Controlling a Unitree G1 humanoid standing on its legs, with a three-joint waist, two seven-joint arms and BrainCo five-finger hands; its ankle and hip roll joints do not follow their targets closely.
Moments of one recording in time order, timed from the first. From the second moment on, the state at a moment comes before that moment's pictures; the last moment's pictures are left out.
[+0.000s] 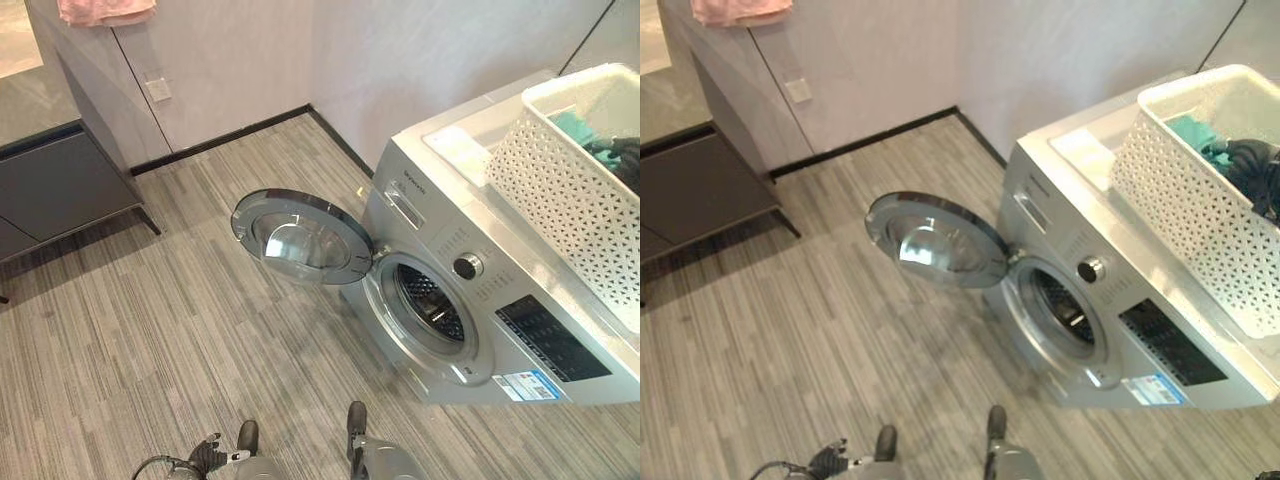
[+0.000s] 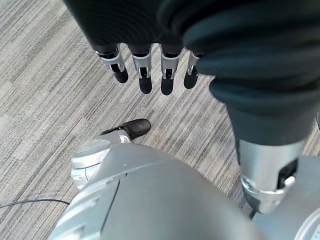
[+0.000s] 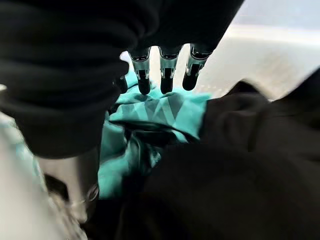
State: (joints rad) left arm 0.03 0.32 -0.29 1.12 -0.07 -0.06 0.00; right arm -1.26 -1.27 1.04 0.95 0.07 -0.02 0.40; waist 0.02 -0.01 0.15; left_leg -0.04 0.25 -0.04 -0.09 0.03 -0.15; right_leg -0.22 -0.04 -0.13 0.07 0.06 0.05
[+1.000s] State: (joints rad) left arm 0.02 0.43 -0.29 1.10 -0.08 -0.06 0.02; right arm -1.24 -1.06 0.88 1.16 0.02 -0.03 0.18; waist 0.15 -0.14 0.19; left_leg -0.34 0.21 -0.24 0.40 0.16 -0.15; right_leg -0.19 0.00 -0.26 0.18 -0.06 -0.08
